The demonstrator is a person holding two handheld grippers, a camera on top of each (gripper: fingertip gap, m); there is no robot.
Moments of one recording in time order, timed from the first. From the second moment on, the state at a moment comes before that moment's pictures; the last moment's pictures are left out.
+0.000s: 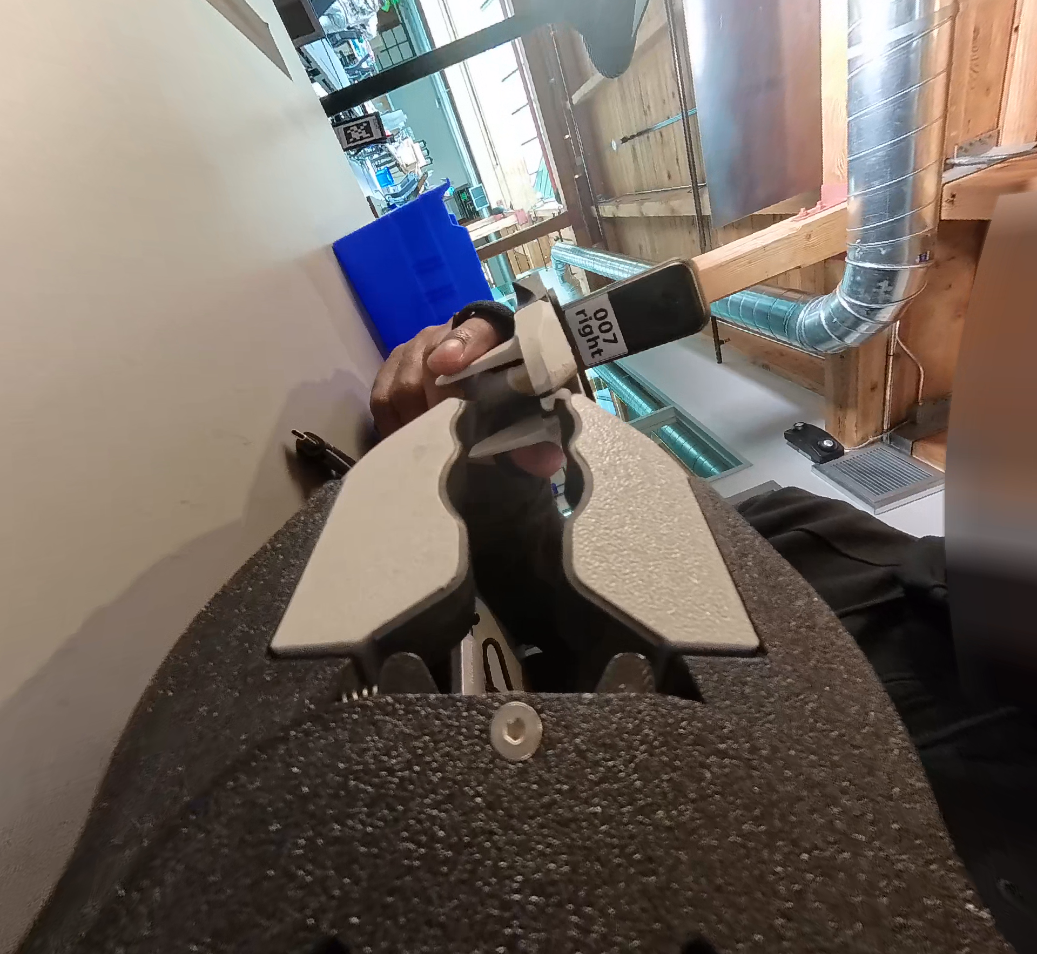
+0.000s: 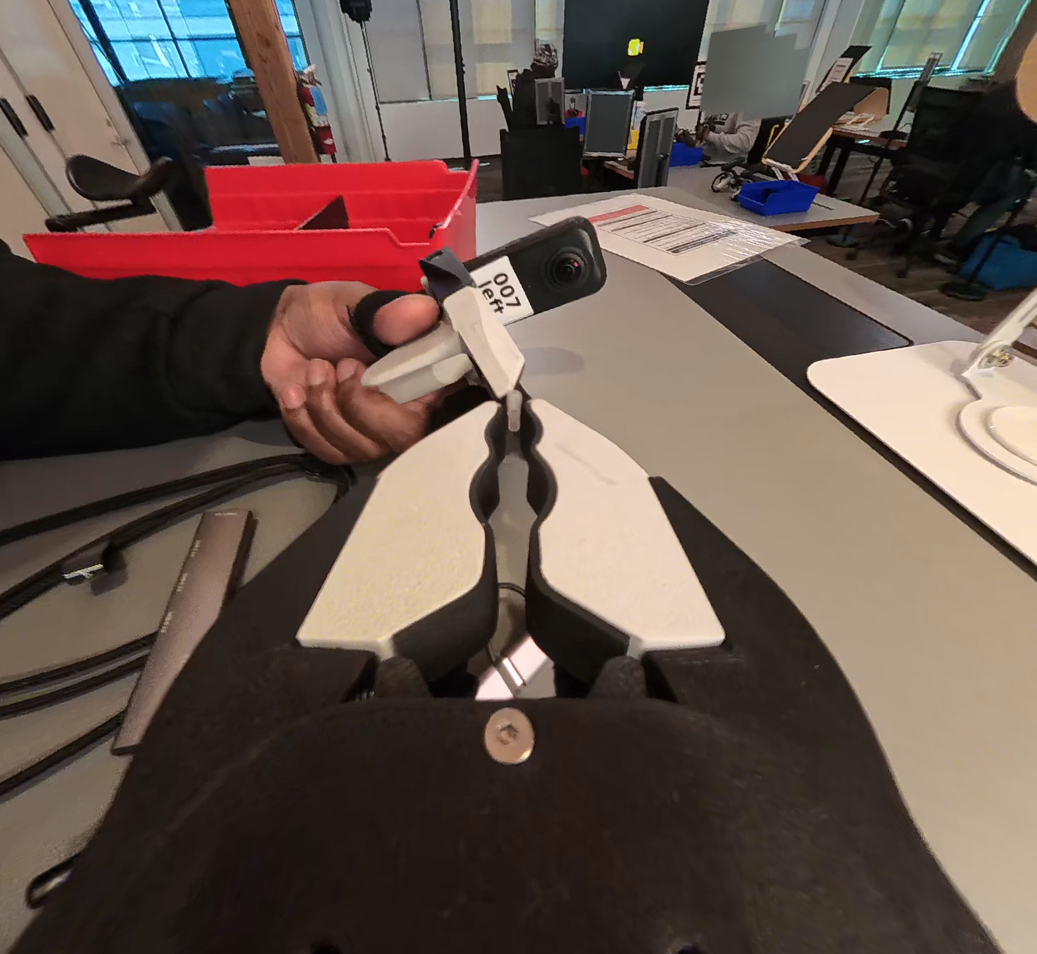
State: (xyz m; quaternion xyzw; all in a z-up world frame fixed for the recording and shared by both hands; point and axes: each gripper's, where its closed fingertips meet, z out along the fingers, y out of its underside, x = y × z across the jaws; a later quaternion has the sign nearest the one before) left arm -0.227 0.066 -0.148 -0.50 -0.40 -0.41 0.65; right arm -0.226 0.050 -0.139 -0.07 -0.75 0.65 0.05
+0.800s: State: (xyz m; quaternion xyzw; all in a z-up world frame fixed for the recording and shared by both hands) left arm -0.220 0.064 -0.140 -0.53 -0.35 -0.38 0.67; right arm -0.223 0.049 -0.142 -0.08 -0.76 0.65 0.03
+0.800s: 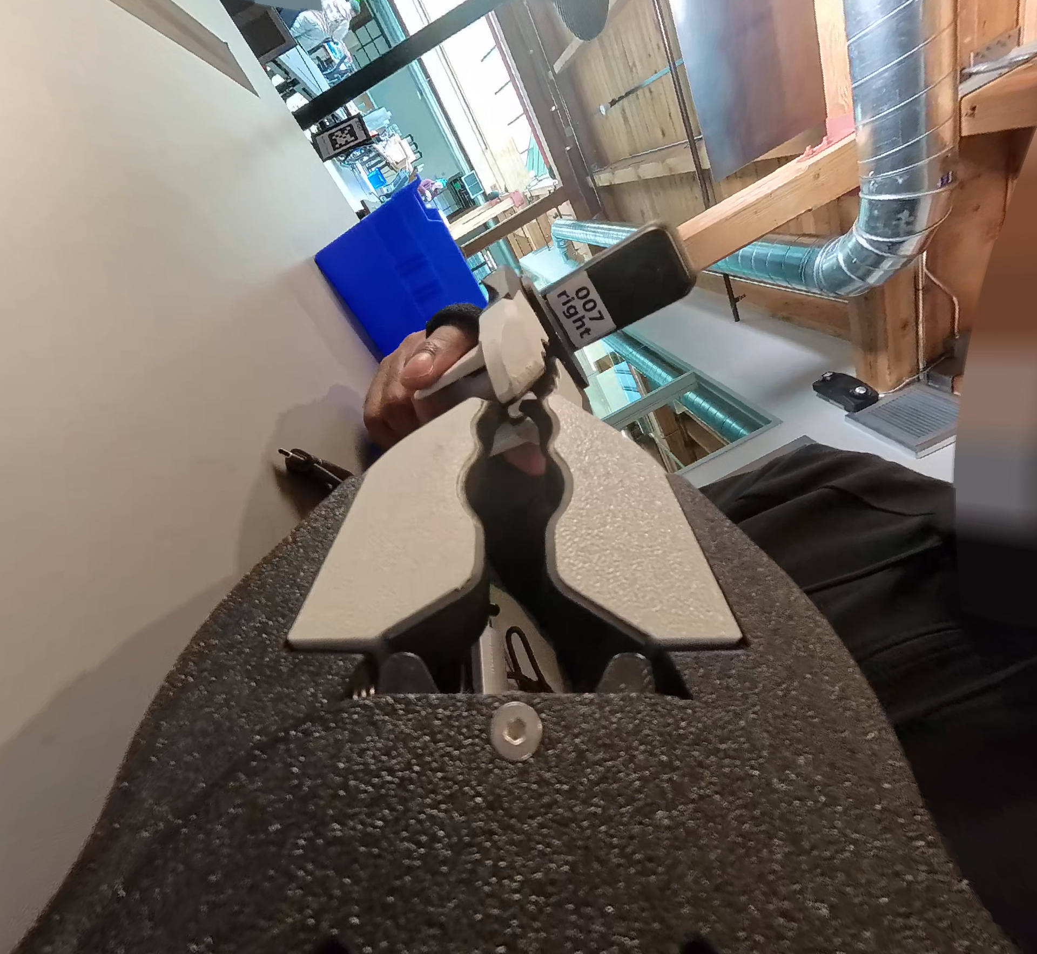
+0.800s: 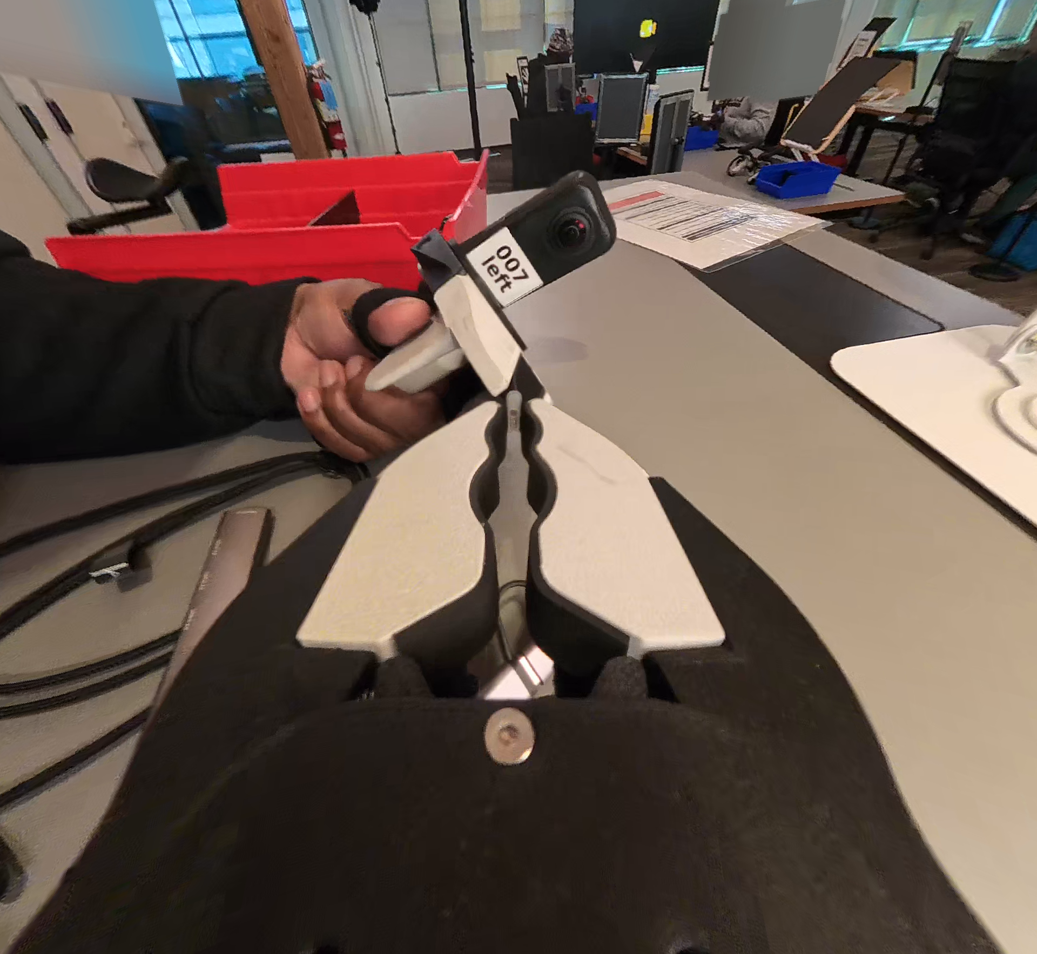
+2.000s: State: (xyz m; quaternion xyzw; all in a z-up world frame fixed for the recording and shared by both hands) left arm -0.234 0.052 -0.124 -0.53 -0.32 -0.29 0.73; right arm -0.242 0.062 -0.141 -0.08 -0.75 0.63 0.17
